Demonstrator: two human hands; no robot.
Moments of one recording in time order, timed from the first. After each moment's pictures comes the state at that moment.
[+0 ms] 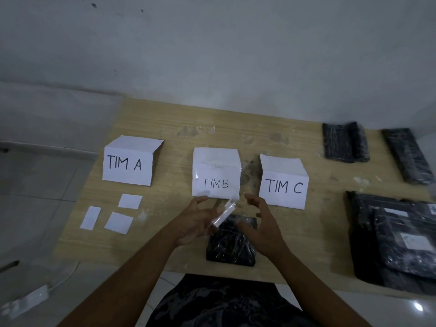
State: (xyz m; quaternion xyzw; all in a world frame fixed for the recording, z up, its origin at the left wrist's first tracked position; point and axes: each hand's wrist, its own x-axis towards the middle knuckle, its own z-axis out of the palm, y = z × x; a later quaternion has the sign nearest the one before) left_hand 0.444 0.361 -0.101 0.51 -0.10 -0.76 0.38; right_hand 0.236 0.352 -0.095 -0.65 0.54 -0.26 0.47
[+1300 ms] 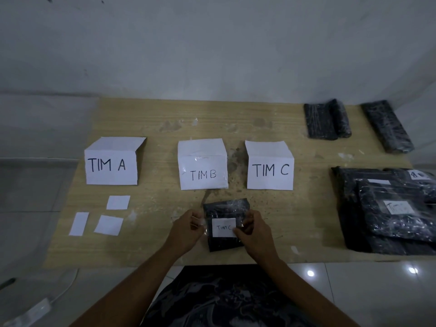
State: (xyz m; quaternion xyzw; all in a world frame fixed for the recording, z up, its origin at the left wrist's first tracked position) left_hand 0.436 0.406 -0.153 0.71 -0.46 -0.49 0.21; right_hand 0.218 0.400 -0.151 -0.57 0.67 -0.20 0.43
